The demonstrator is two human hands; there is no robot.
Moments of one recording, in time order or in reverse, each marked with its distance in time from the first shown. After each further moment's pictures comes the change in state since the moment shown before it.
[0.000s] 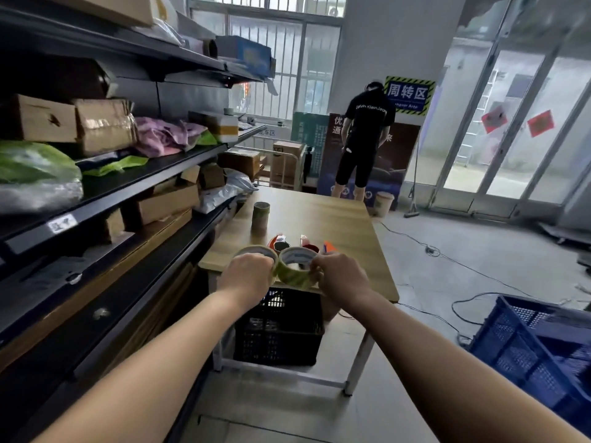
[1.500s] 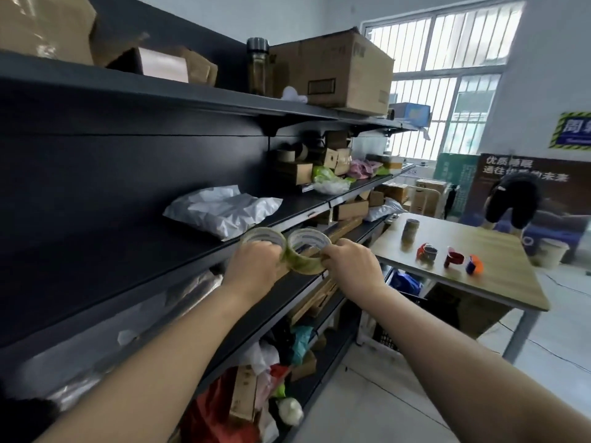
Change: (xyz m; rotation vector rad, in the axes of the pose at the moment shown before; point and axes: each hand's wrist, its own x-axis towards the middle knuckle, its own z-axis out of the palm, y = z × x) left_hand -0.573 -0.066 -0.323 0.353 0.339 -0.298; right_hand -0.405 -0.391 -0.099 0.104 0.313 -0.550
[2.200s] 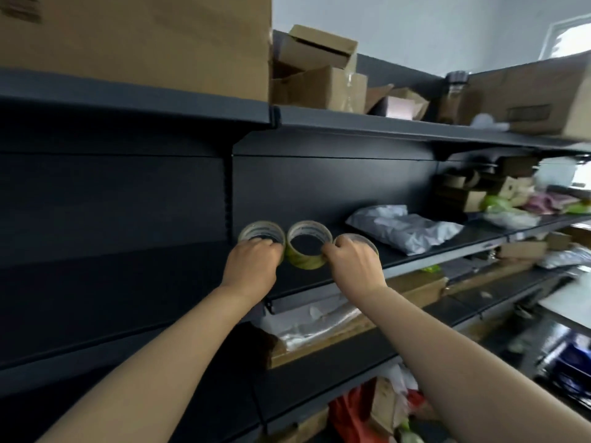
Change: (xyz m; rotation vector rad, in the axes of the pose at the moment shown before) left_hand -0.191 -0.227 -0.189 0.363 0.000 -0.304; right_hand 0.015 -0.345 -0.040 0.051 0.253 -0.444
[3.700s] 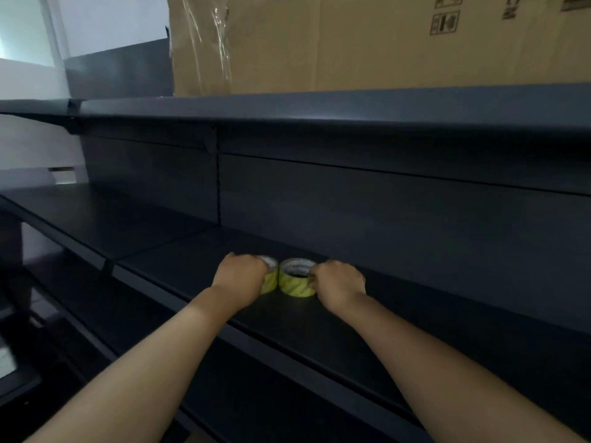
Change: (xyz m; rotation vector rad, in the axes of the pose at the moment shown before) left_hand -0.254 -0.374 -0.162 0.661 -0.517 -0.899; right_hand 0.149 -0.522 -0.012 0.637 -0.291 -0.739
